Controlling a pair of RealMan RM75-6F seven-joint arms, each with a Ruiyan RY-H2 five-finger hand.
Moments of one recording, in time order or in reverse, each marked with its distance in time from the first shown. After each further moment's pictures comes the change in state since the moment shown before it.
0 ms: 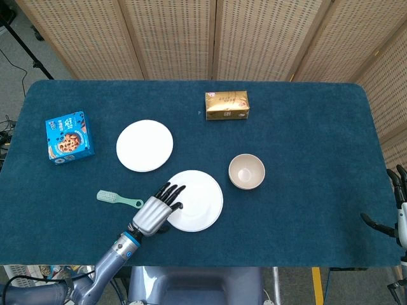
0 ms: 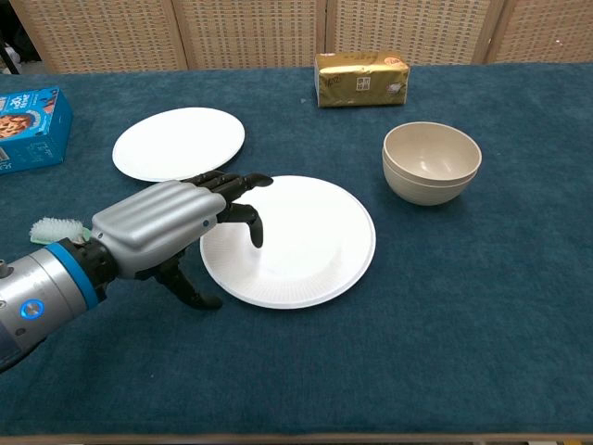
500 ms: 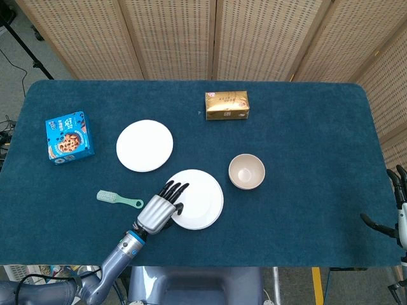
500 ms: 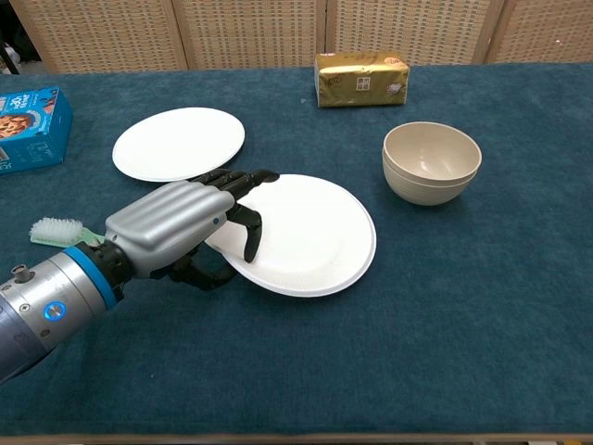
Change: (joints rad) left arm -0.019 -0.069 0.013 0.097 0.006 0.061 -0.067; right arm -0.013 0.007 0.014 -0.009 -0.018 -0.011 0.015
